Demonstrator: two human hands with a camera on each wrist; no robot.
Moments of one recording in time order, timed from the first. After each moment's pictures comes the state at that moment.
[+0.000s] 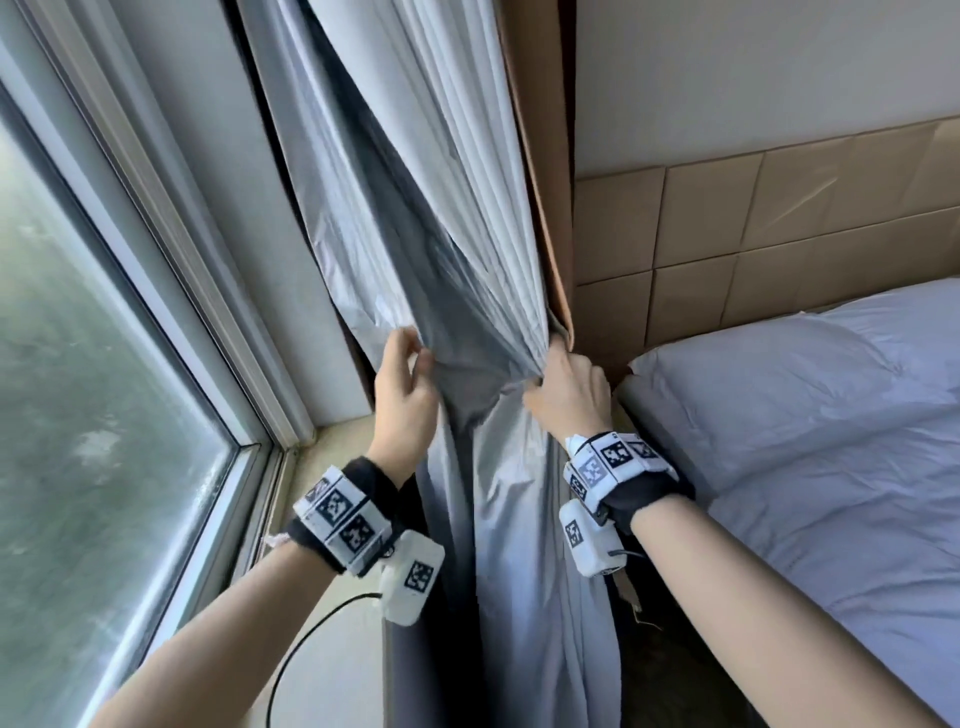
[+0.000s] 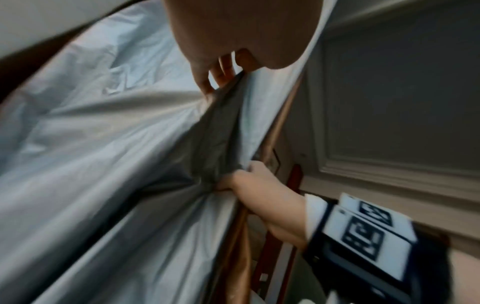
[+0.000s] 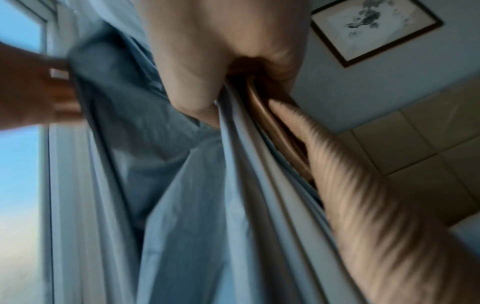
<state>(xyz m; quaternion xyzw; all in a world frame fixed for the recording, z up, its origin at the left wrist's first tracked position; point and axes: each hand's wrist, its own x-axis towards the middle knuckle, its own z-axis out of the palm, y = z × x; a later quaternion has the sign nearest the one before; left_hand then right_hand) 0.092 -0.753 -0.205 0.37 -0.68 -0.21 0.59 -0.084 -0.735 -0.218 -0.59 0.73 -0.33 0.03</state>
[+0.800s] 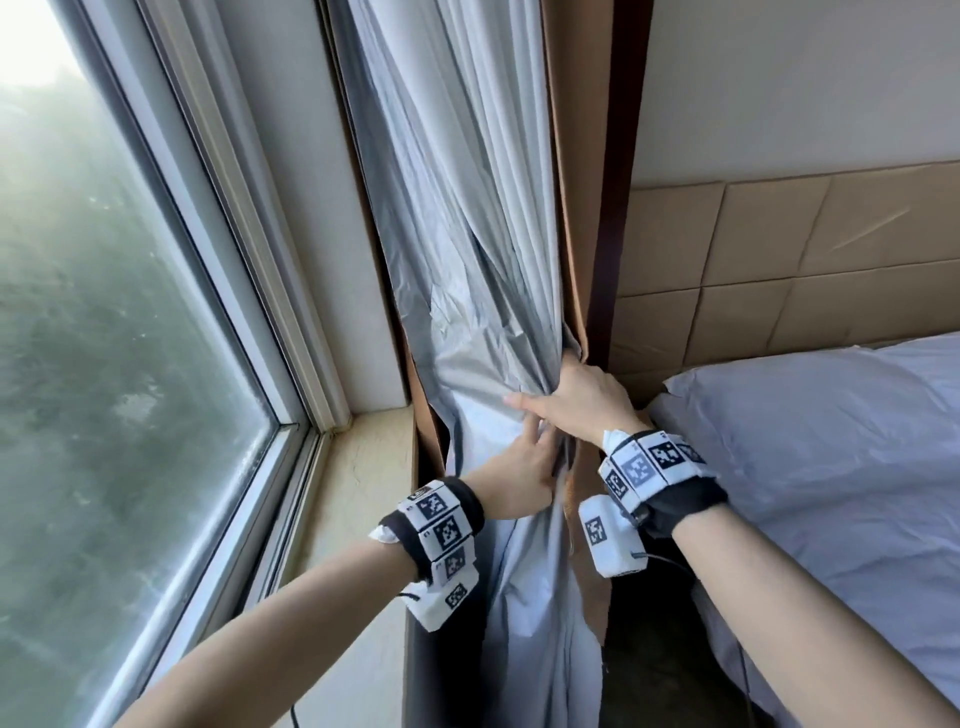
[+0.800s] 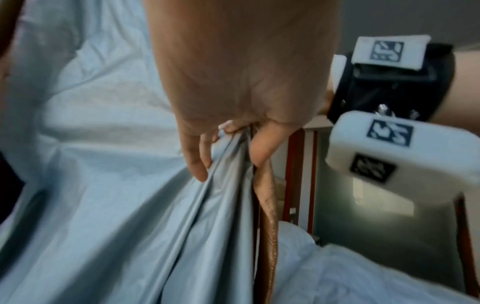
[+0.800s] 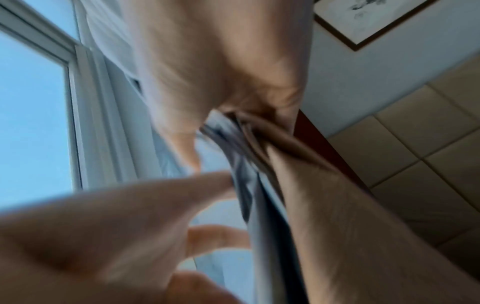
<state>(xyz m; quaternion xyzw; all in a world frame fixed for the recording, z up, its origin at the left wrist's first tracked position) 0.062 -0.752 -0.269 0.36 -0.90 -0.19 0.13 -0.064 -0.747 -0.199 -0.66 0.70 -0.22 0.15</state>
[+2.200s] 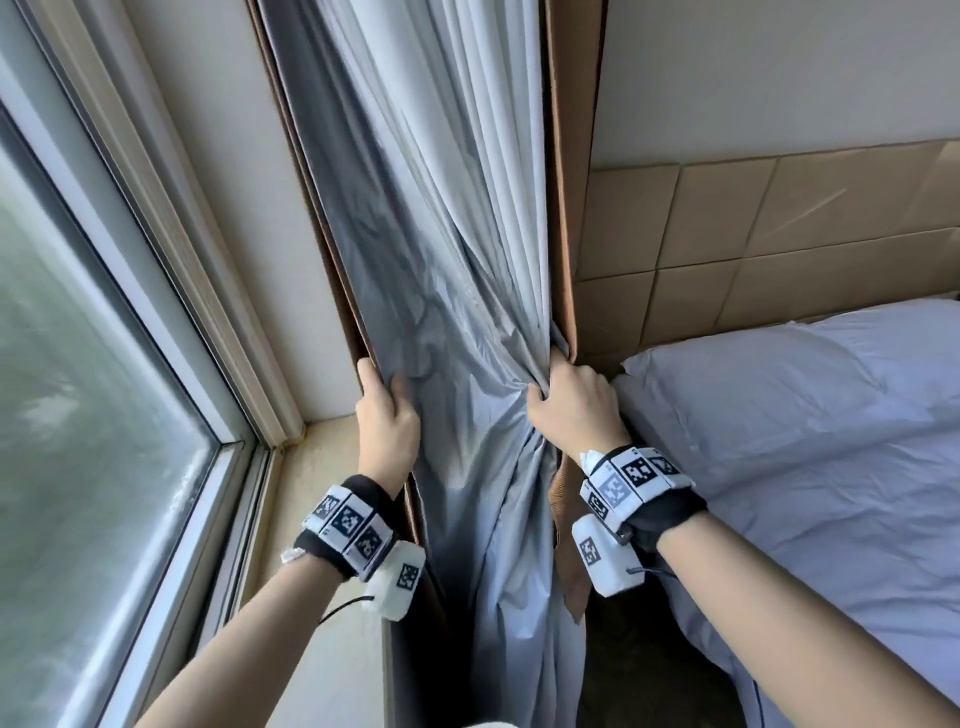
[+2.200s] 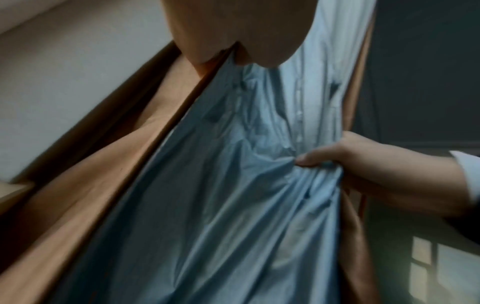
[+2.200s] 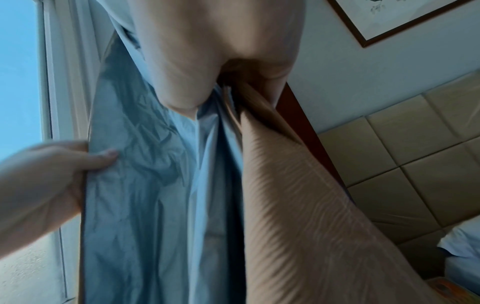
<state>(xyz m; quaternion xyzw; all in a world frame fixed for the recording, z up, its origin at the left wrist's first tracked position) 0.126 -0.807 -0.255 0.49 -0.60 -0.22 0.59 -0.068 -0.764 -0.218 -0.64 0.72 -0.27 0.01</state>
